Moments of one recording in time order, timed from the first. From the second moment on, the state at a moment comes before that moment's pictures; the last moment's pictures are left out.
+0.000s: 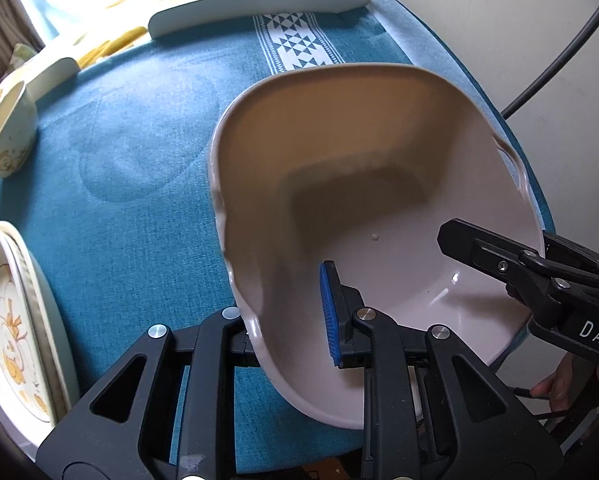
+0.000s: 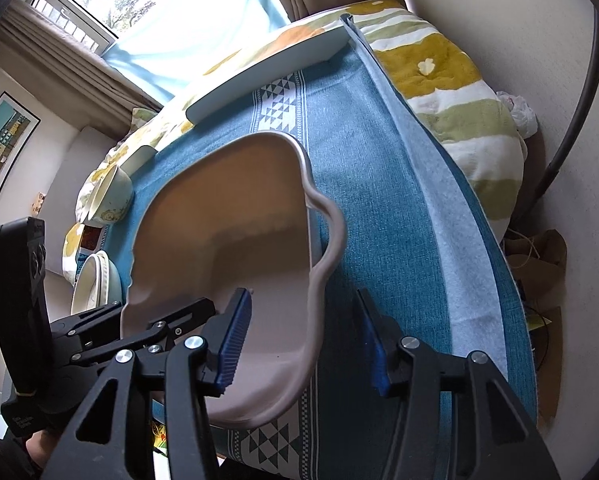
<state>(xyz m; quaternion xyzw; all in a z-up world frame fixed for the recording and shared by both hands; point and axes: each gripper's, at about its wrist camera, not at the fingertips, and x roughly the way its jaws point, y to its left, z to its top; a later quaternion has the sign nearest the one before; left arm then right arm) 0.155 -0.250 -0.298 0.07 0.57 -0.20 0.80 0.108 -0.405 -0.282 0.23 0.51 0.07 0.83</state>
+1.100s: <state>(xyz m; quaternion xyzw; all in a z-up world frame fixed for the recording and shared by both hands) 0.110 -0.105 -0.099 0.02 0.39 -0.08 0.92 0.117 -0.333 -0.099 0.14 0.34 0.16 0.92</state>
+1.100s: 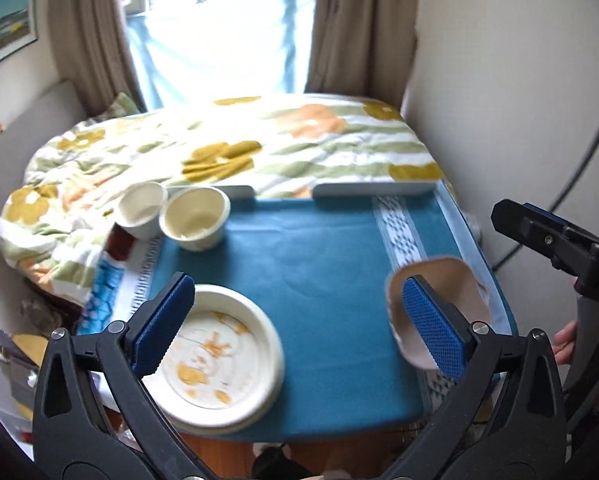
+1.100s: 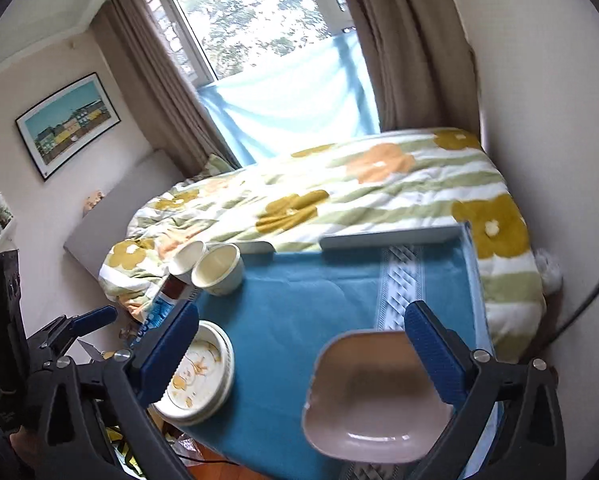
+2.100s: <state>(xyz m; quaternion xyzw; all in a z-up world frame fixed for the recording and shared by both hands) 0.365 0.088 -0.272 -0.13 0.60 -0.04 0.79 0.366 -0.108 -0.255 0.12 0.59 0.20 0.77</state>
